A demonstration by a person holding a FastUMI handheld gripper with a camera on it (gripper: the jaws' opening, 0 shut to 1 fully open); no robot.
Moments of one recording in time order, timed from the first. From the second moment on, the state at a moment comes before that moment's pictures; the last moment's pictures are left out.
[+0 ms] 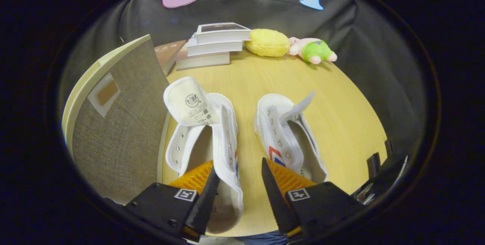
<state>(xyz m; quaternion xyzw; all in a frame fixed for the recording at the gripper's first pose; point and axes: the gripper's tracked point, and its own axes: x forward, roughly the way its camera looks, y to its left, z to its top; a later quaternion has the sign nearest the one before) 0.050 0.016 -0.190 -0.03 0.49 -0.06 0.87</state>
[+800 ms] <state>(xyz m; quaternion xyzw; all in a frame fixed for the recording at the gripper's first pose) 0.076 0.035 -0.203 0.01 0.51 -0.04 0.86</state>
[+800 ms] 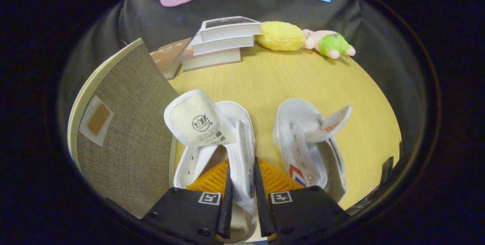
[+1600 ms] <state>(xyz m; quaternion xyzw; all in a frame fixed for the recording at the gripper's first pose) 0.083 0.038 -0.188 0.02 0.45 -0.06 0.89</state>
